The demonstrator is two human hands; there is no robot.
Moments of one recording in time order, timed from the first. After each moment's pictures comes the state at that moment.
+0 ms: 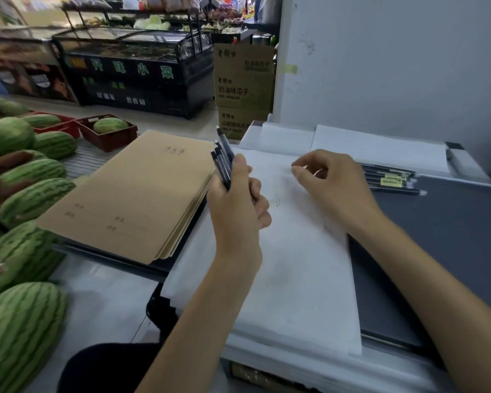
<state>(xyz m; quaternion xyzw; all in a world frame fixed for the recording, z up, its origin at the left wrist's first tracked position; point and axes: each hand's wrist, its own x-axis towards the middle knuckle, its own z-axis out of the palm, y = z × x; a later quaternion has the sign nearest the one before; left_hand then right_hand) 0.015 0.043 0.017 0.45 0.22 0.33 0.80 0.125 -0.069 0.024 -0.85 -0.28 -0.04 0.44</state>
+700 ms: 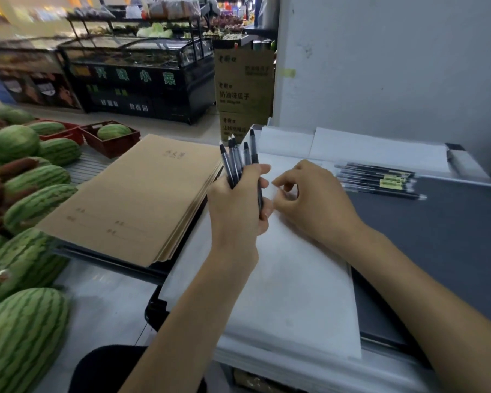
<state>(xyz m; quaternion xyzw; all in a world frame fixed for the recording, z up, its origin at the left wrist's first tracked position) 0.015 0.042 0.026 0.52 0.24 0.30 0.76 0.111 -0.056 0.014 -0.88 -0.37 -0.09 0.27</state>
